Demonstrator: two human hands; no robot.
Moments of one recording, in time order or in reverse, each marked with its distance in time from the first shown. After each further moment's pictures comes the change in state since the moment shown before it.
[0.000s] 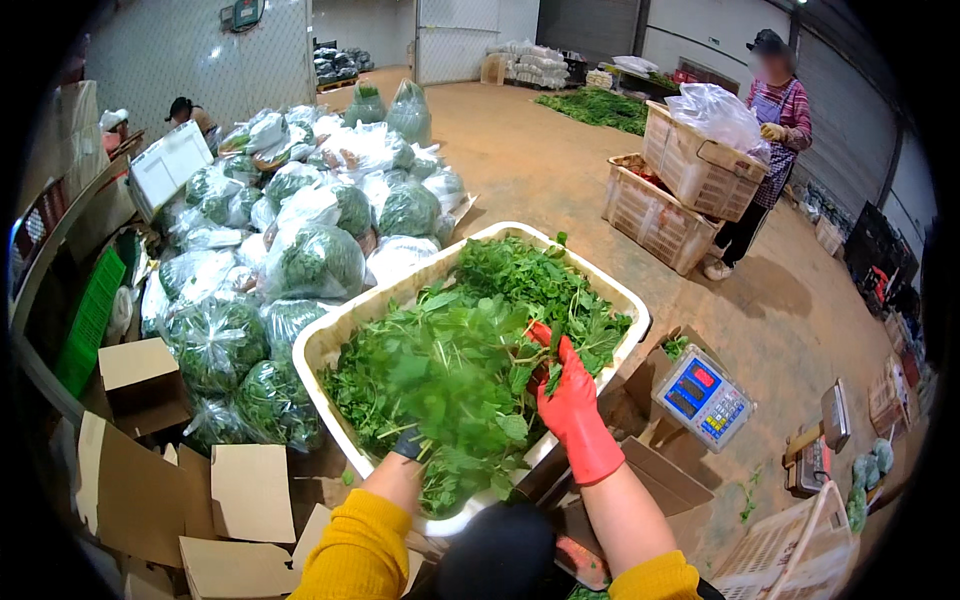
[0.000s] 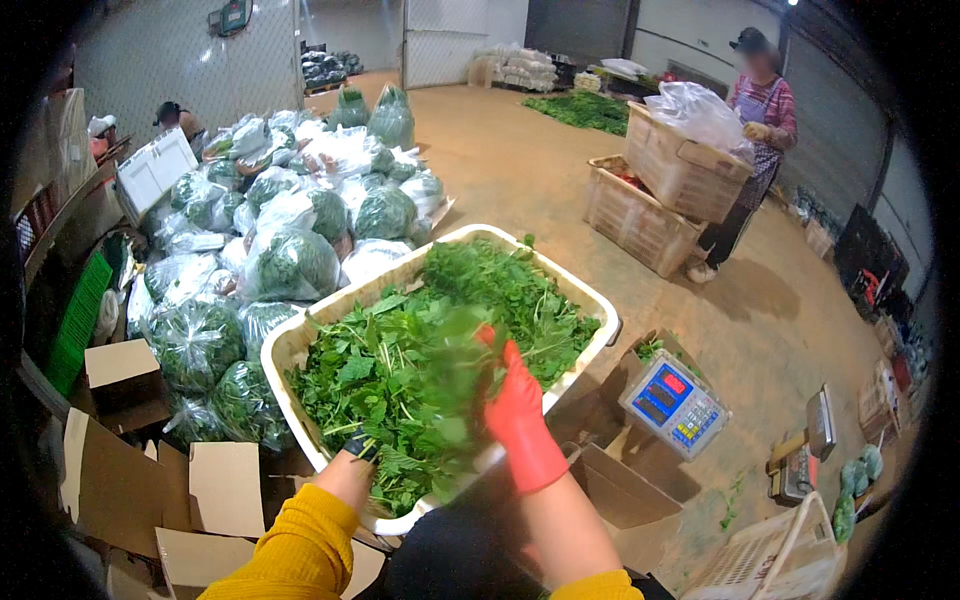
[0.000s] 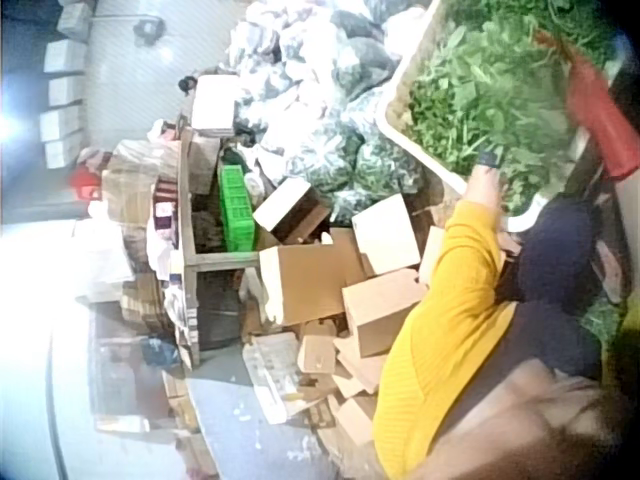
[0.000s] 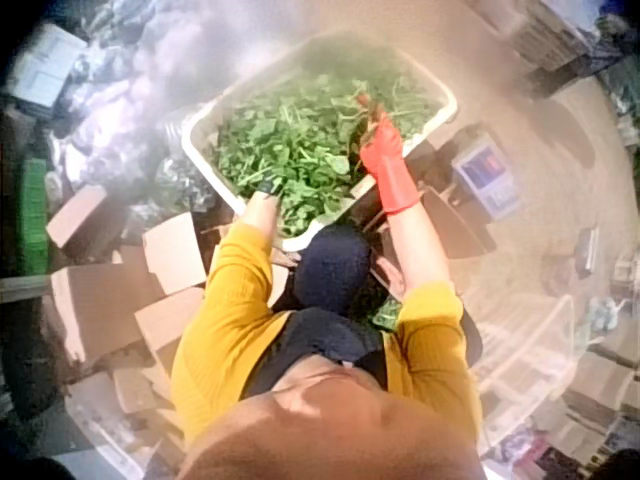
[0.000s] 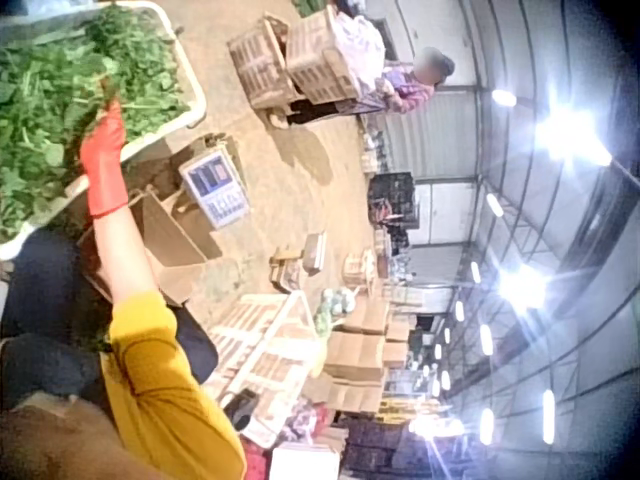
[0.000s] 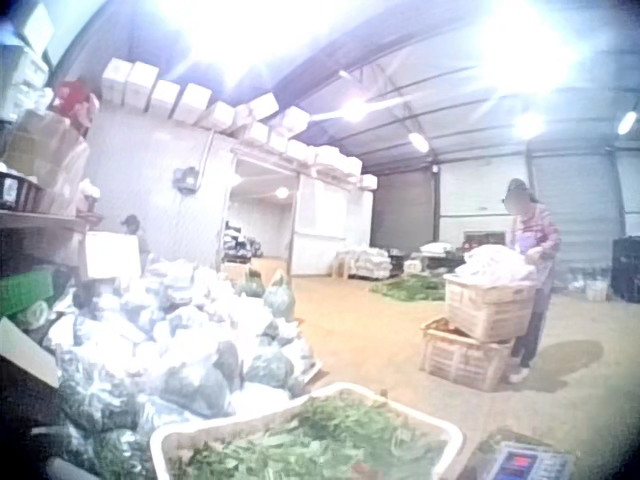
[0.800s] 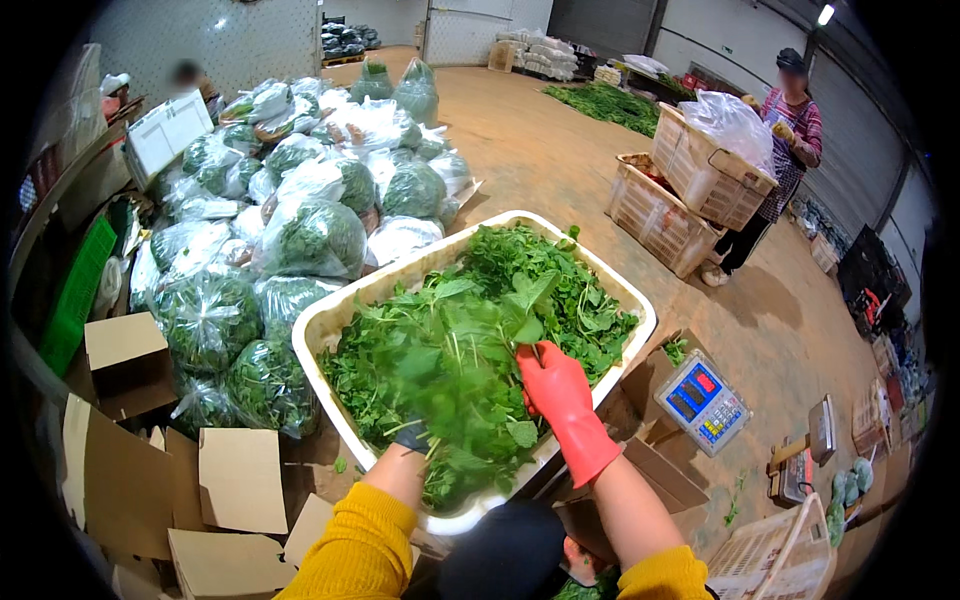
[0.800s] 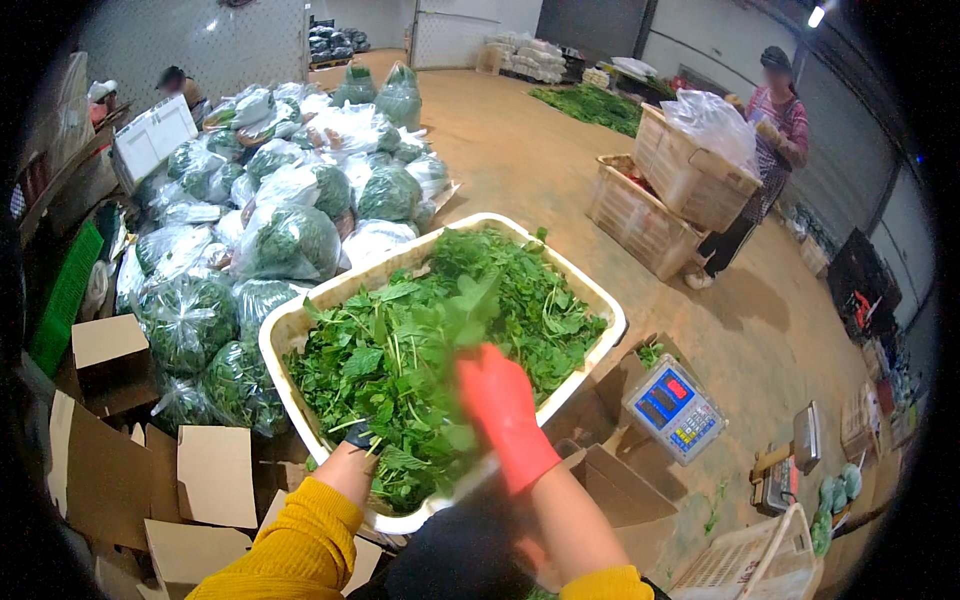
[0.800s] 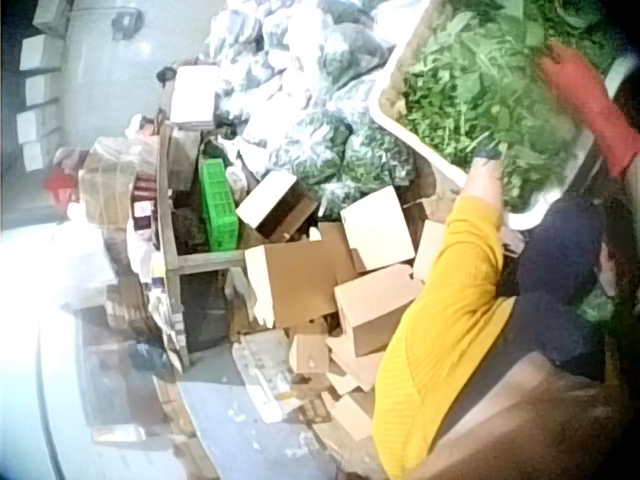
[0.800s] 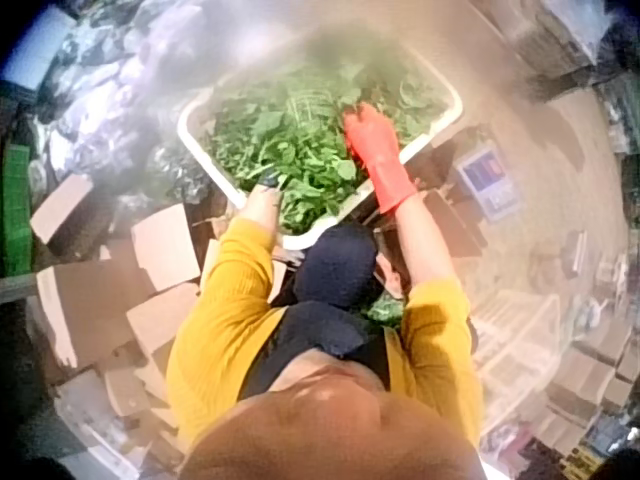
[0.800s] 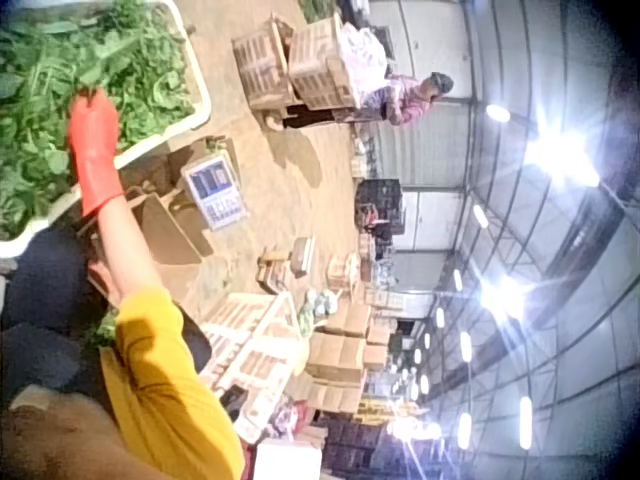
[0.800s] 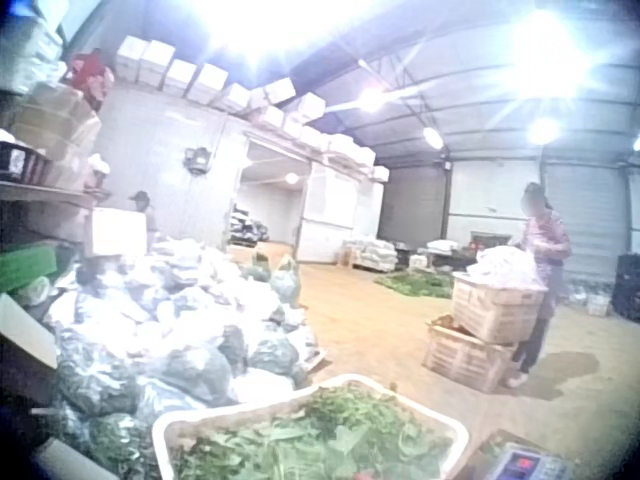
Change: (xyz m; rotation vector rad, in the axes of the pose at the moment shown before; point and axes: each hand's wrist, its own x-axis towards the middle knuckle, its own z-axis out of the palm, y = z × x) left_hand 0.008 0.003 -0.013 -0.067 -0.028 -0.002; right_hand 0.022 -0.010 0.035 -0.257 -0.127 0.290
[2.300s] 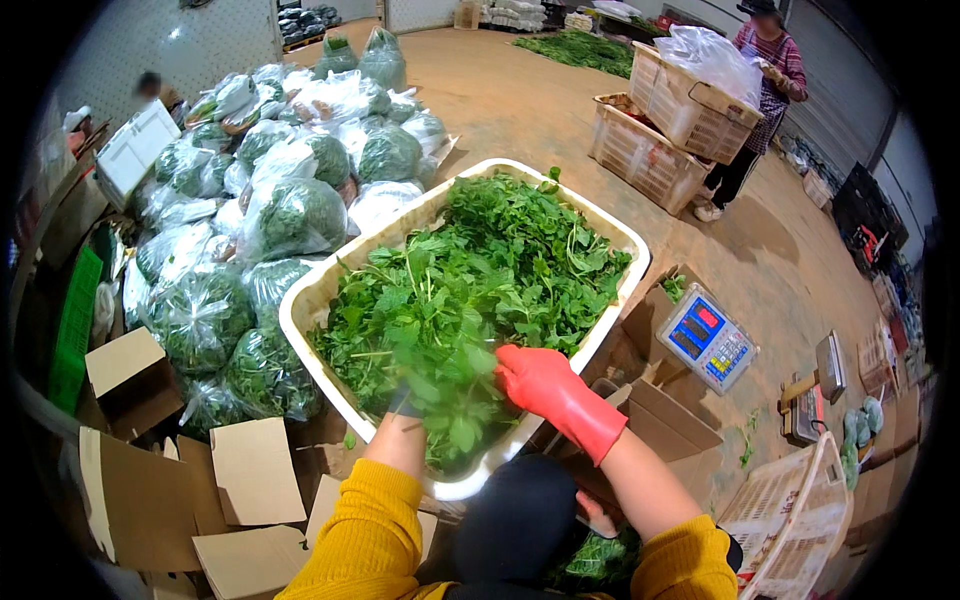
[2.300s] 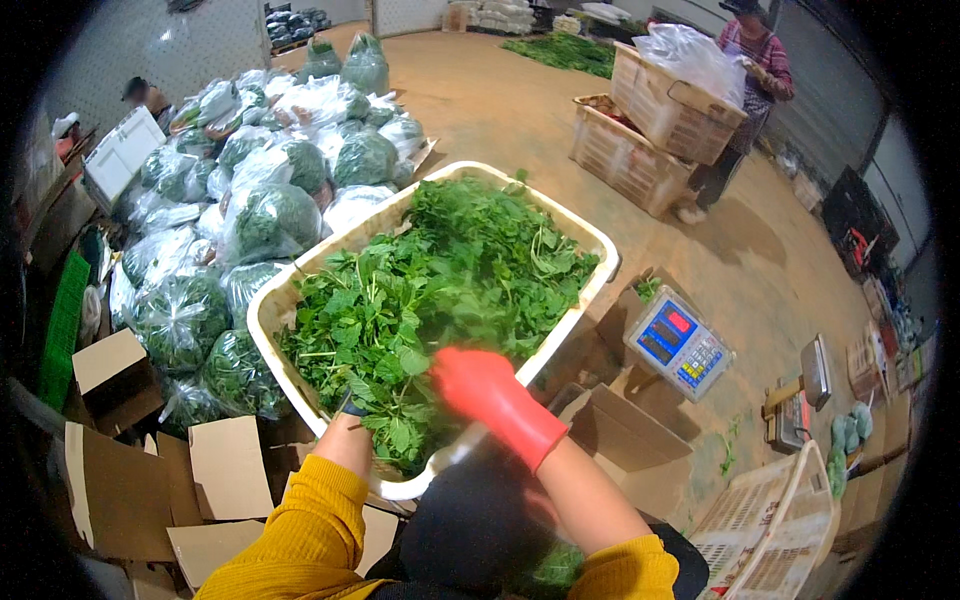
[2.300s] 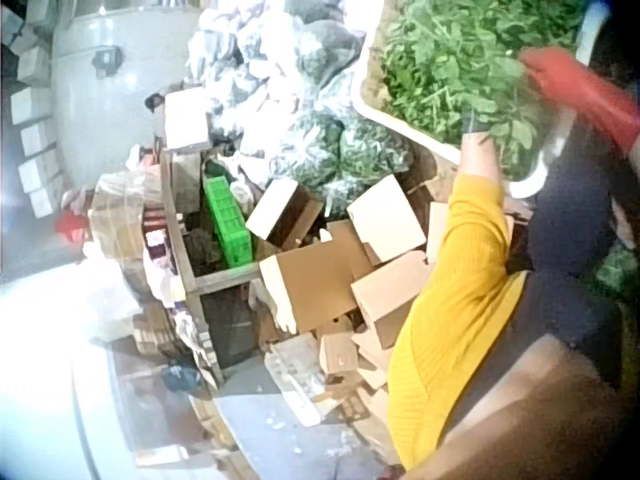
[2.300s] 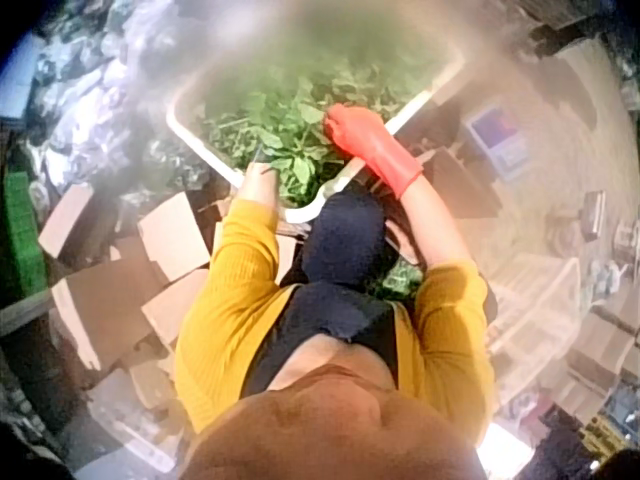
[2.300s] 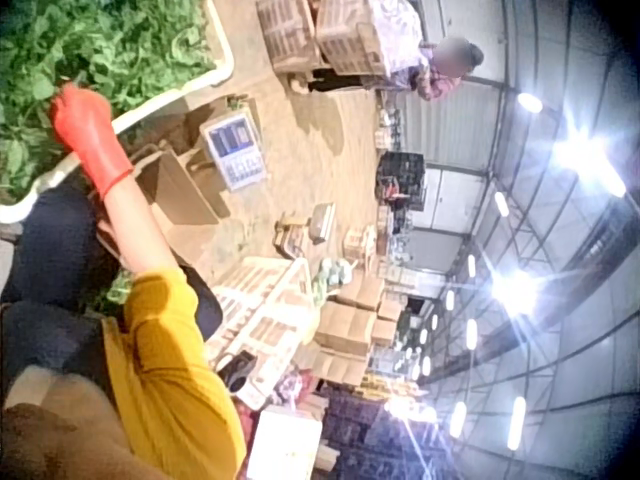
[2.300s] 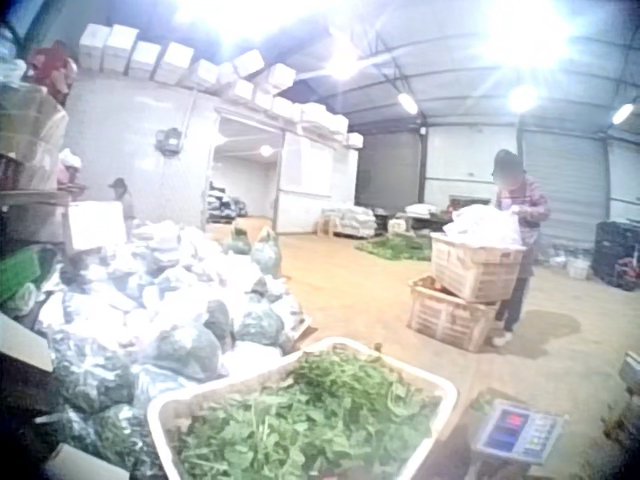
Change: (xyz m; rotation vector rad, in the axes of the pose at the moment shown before) left_hand -0.012 0.005 0.001 0.029 0.025 0.020; right_hand -0.045 0.005 0.004 -0.442 -0.319 -0.231
